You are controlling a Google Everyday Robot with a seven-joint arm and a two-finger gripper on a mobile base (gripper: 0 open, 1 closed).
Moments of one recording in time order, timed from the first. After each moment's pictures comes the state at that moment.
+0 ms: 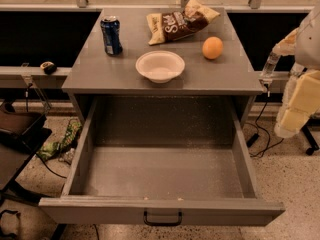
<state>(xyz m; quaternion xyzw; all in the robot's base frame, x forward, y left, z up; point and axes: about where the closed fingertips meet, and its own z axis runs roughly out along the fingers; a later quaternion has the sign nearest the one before) 0.438 -0.217 0.977 -0.60 0.78 -0.03 0.16</state>
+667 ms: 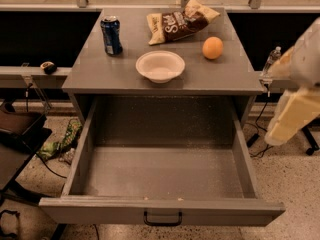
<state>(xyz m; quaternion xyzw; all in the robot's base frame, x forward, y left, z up) 0.429 -0.214 0.955 -0.59 0.79 -0.03 0.16</state>
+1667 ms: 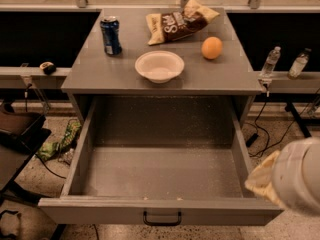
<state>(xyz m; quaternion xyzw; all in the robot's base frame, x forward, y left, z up) 0.336 -0.191 0.852 -0.51 0.83 -0.06 0.22</state>
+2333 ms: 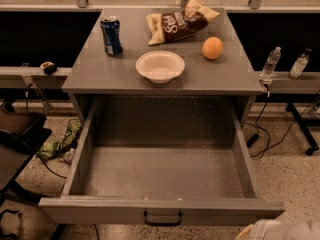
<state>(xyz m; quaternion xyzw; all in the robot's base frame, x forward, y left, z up) 0.266 -0.186 0.684 -0.51 0.85 -0.02 0.15</state>
